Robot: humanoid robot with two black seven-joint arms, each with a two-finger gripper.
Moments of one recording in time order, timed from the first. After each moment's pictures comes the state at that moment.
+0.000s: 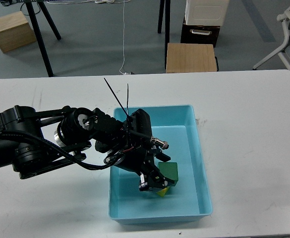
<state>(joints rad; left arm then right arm) -1.07 0.27 -0.16 -1.36 2.18 -0.49 -0.49 -0.44 -0.76 1.26 1.59 -0.79 -0.37 0.49</state>
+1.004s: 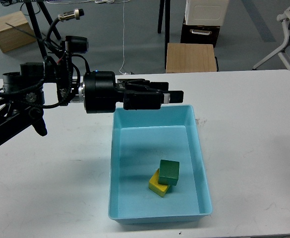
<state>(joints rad) -0.95 0.46 -0.58 -1.41 1.42 -0.49 -0.49 -0.11 -0.71 1.24 1.61 -0.79 -0.32 0.49</state>
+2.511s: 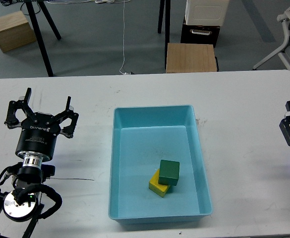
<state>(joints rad) 0.11 -0.01 -1.30 -1.60 0.08 -0.16 -0.23 -0.31 -0.40 1.37 1.62 0.43 0.44 0.27</state>
